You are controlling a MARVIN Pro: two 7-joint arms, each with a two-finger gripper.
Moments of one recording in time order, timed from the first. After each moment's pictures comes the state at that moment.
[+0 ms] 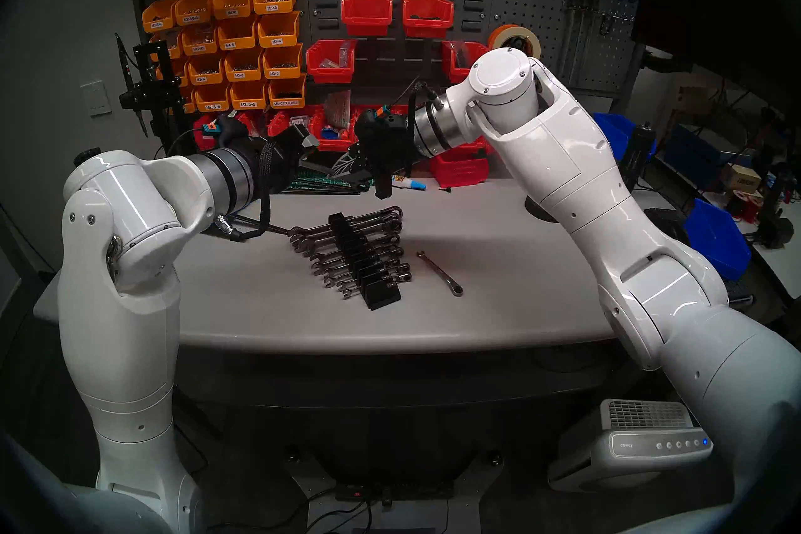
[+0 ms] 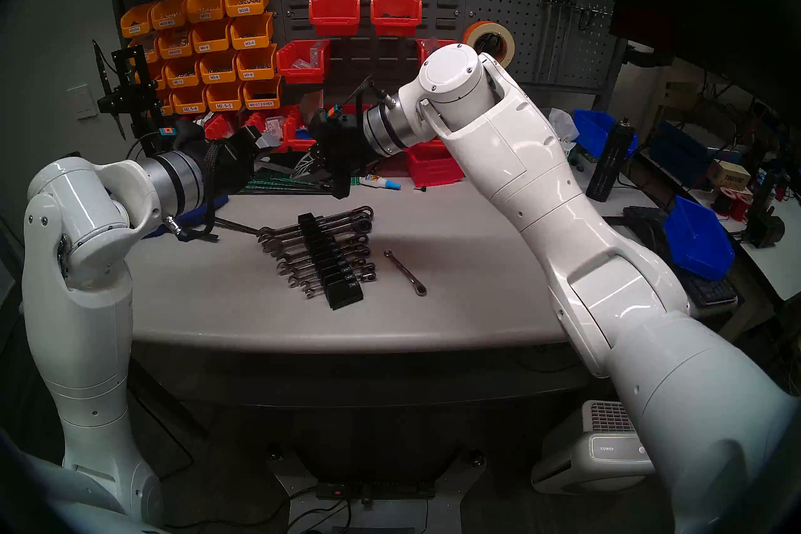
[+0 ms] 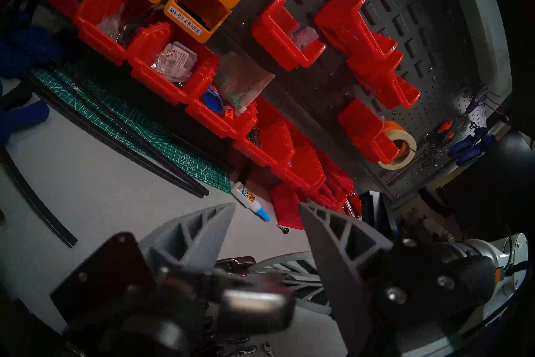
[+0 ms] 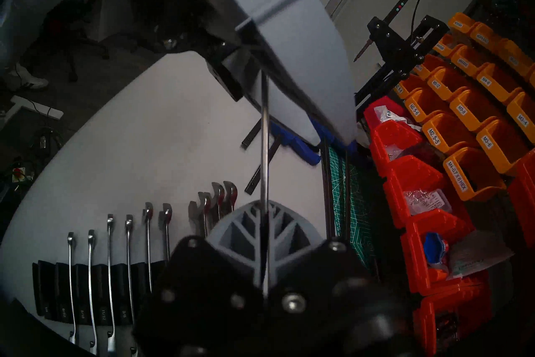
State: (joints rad) left arm 1.42 -1.30 -1.72 -2.30 -1.68 0.83 0.89; right arm -0.52 -1.31 0.94 -1.29 -0.01 0.23 1.32
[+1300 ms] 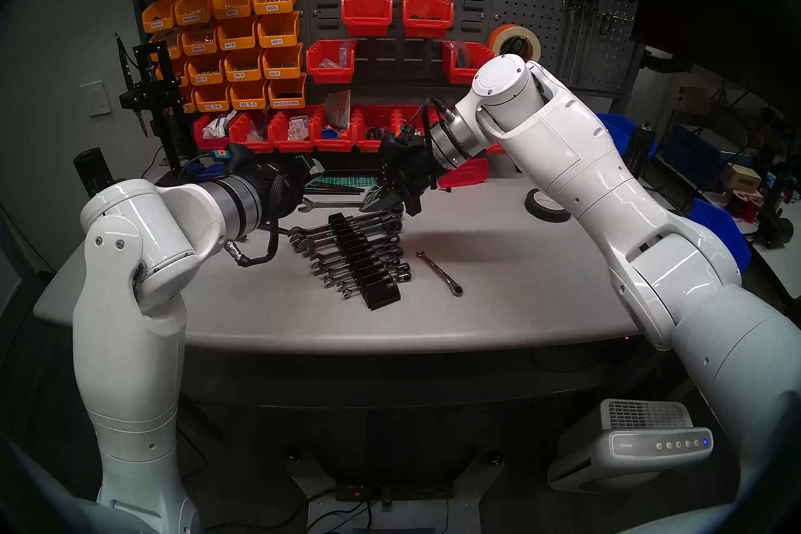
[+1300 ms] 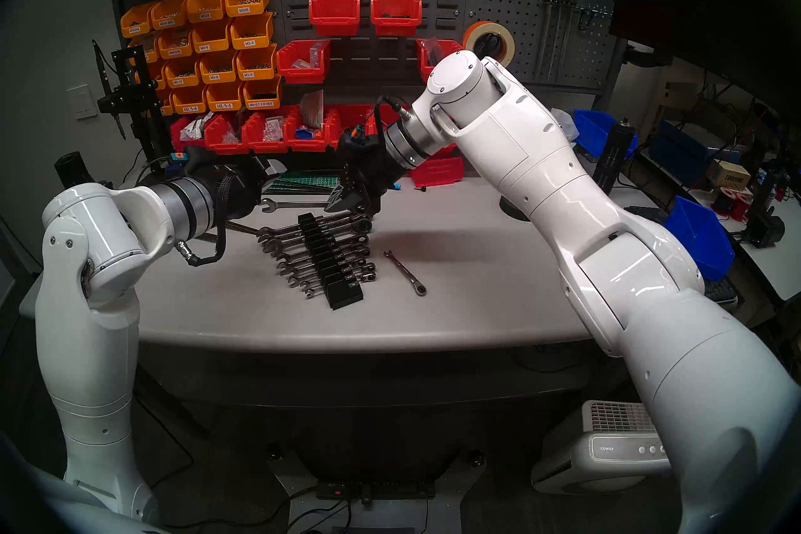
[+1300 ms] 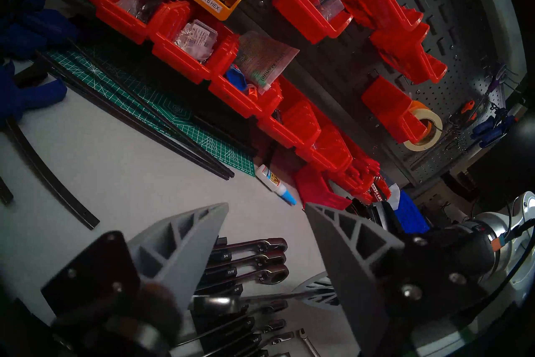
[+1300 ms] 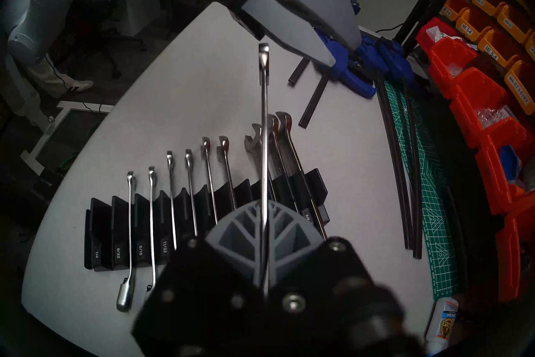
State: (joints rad) left arm 1.50 -1.31 -1.71 -2.27 -1.55 0.84 0.80; right arm -0.41 -1.28 0.80 -1.09 0.02 0.28 1.49
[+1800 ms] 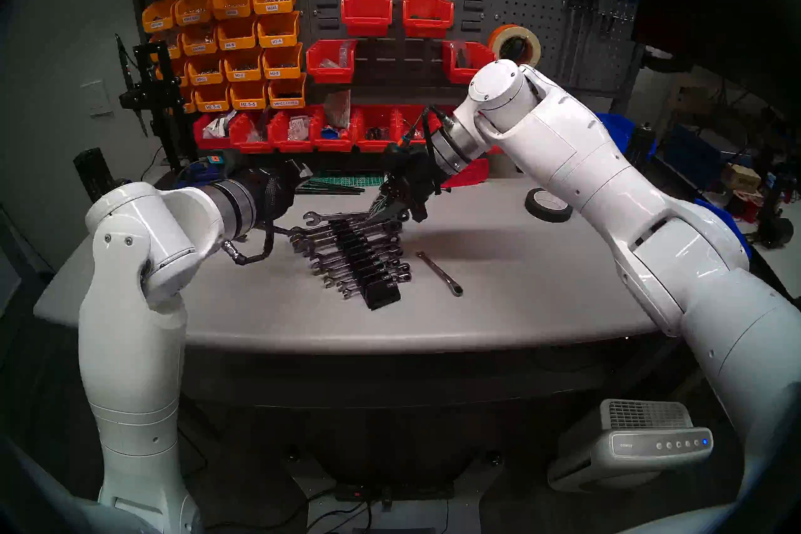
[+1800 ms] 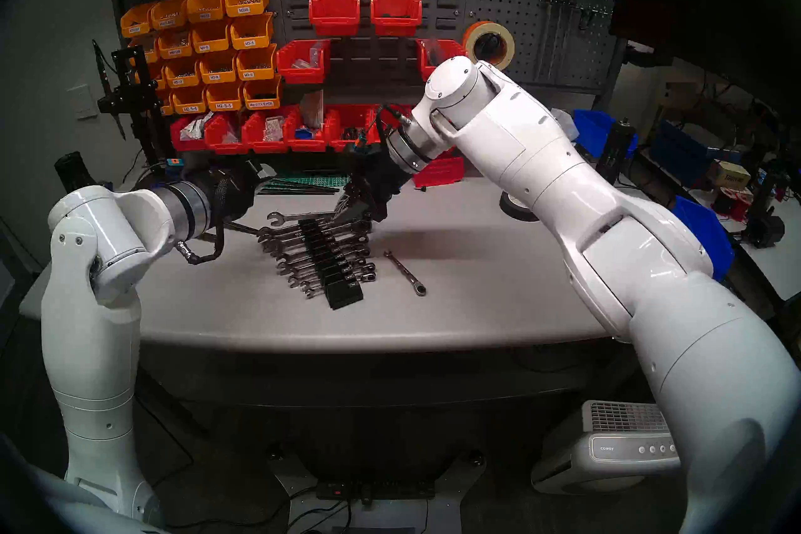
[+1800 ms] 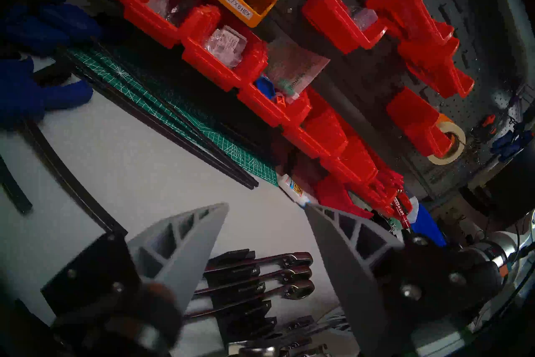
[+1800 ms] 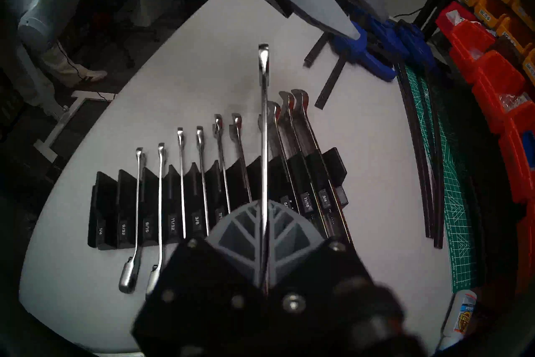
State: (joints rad) left arm 1.49 -1.32 -1.73 -2.22 -1.51 0.82 0.79; right arm -0.34 -1.26 0.66 -1.01 0.12 0.22 1.49
